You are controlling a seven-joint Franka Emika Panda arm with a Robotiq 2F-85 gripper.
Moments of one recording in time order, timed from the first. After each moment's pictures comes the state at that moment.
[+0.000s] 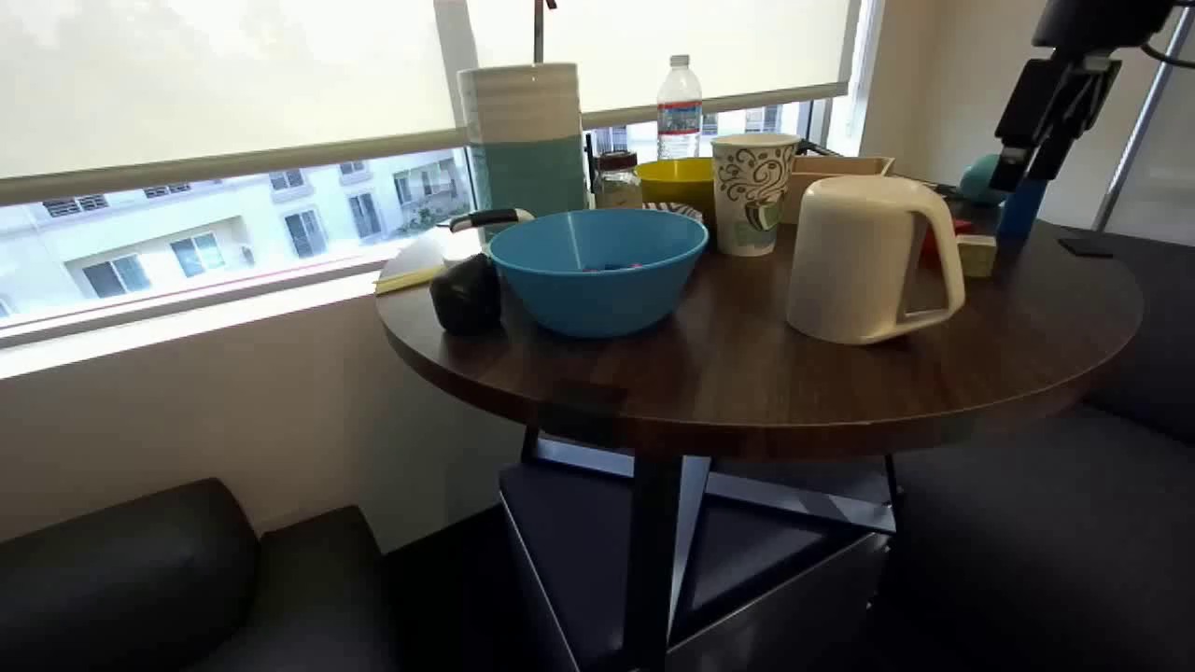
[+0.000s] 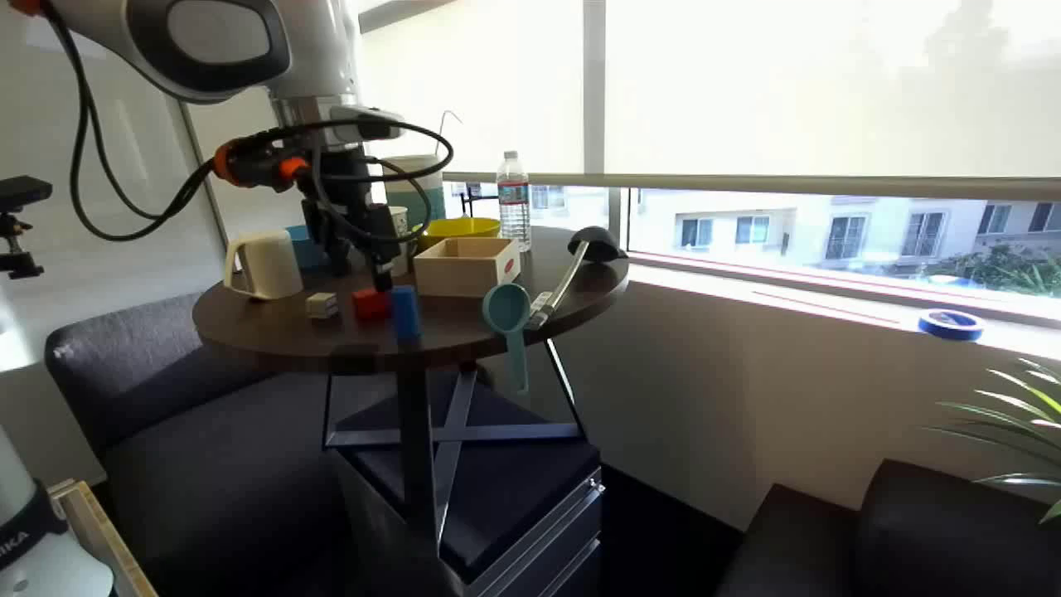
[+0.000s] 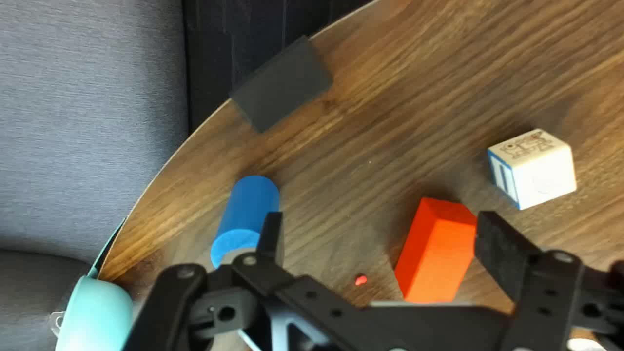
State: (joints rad) arm -0.11 -0.55 -0.22 -2.59 -0.09 2.14 -0.24
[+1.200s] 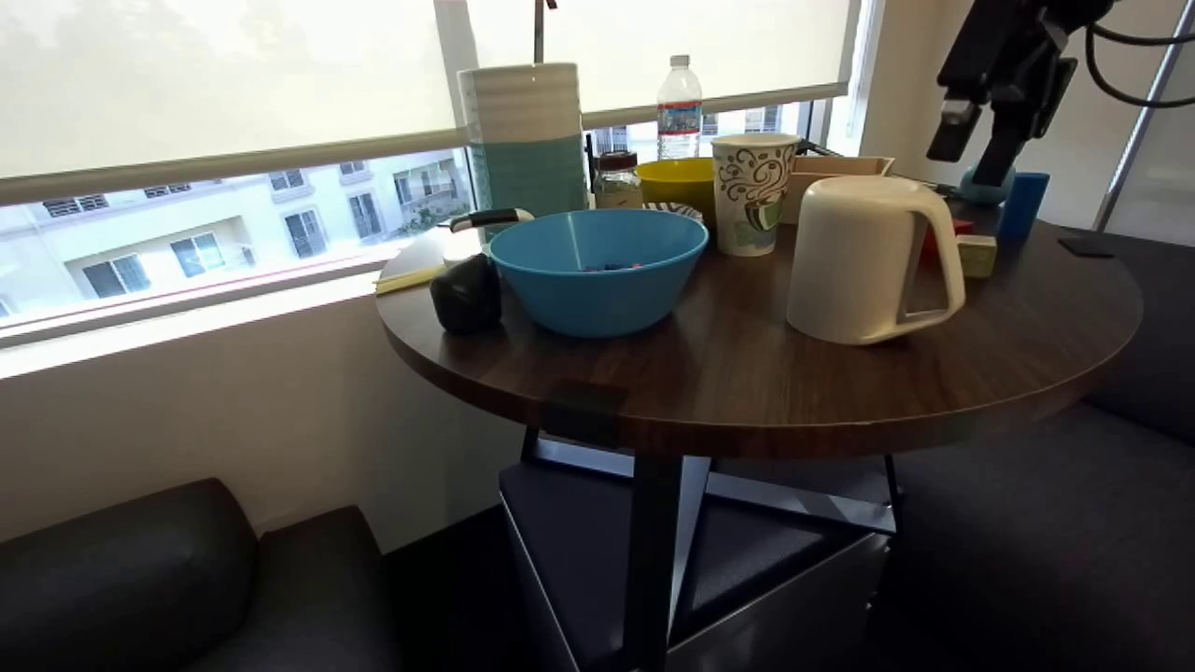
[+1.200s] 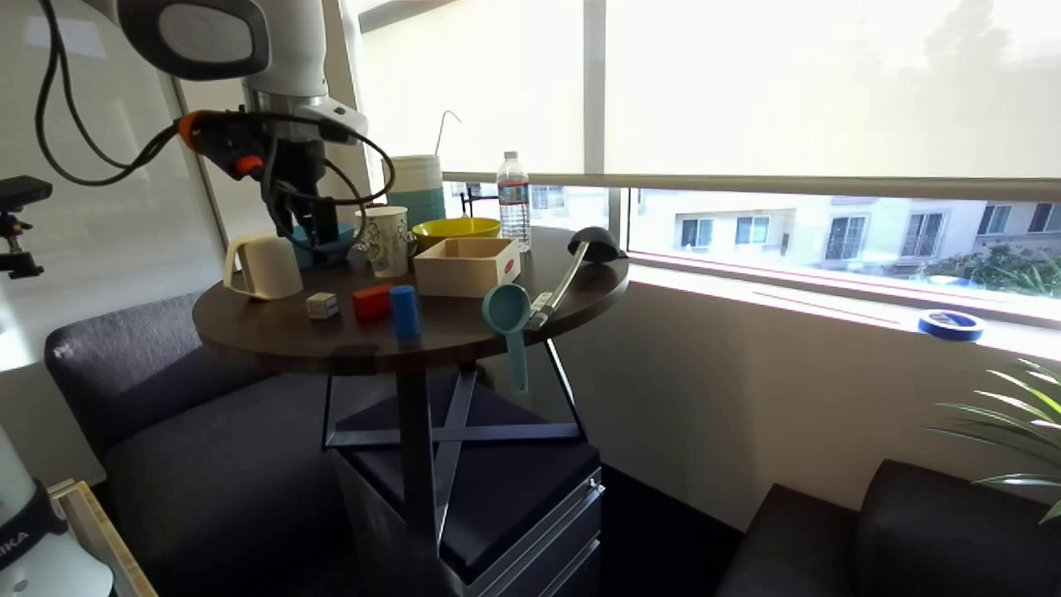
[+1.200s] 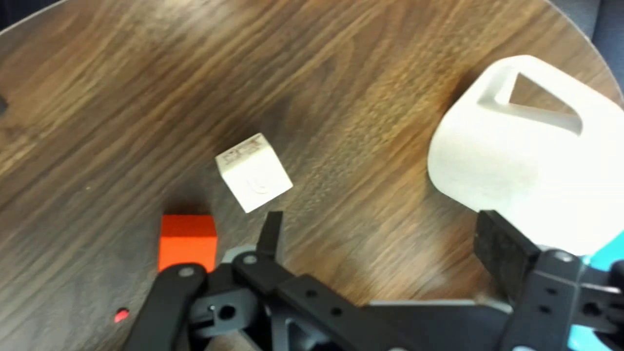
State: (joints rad) arm 0.02 -0.58 -0.17 -2.56 0.25 1.99 -0.15
